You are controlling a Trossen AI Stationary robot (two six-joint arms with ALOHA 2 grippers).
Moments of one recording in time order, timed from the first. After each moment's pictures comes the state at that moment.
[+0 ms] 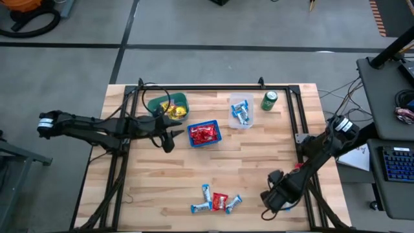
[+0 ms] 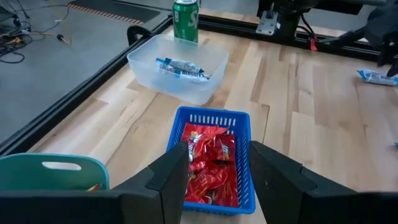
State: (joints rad) left arm -0.02 0.93 0.59 -0.10 -0.32 -0.19; right arm 0.80 1.65 1.04 -0.96 -0.25 2.00
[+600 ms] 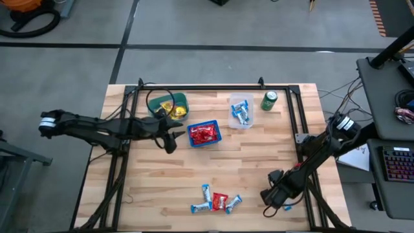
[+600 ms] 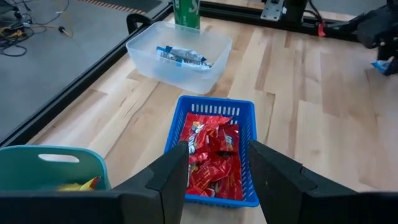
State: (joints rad) left arm -0.02 0.98 0.59 -0.09 -0.32 -0.19; right arm 0.82 1.64 0.82 -0.66 -0.23 2.04
